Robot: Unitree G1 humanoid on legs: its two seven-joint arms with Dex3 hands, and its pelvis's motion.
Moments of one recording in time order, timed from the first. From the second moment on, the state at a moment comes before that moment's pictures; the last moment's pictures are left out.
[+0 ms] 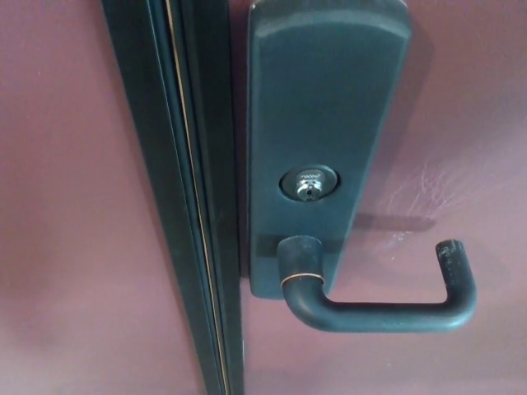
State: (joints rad) left_arm -0.17 0.49 0.06 1.34 0.11 -0.14 -0.23; right_arm -0.17 -0.97 -0.98 -0.90 0.22 0.99 1.34
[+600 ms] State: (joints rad) left_arm -0.15 0.47 0.06 1.34 0.10 -0.14 -0.23; right_arm 0.36 -0.56 -0.79 -0.43 0.10 0.74 1.21
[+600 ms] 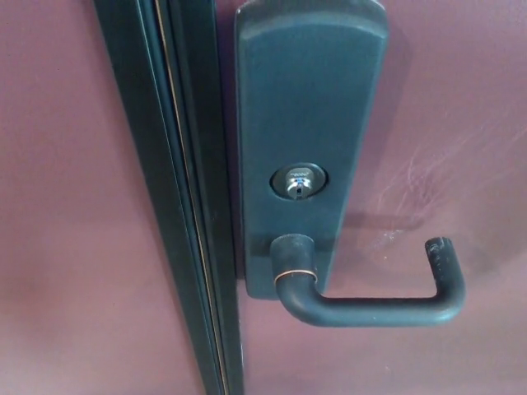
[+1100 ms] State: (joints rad) left_arm -0.21 0.46 0.06 1.33 0.11 -0.15 -0.23; right_arm 0.19 -0.49 -0.47 0.21 -0.03 0.64 0.97
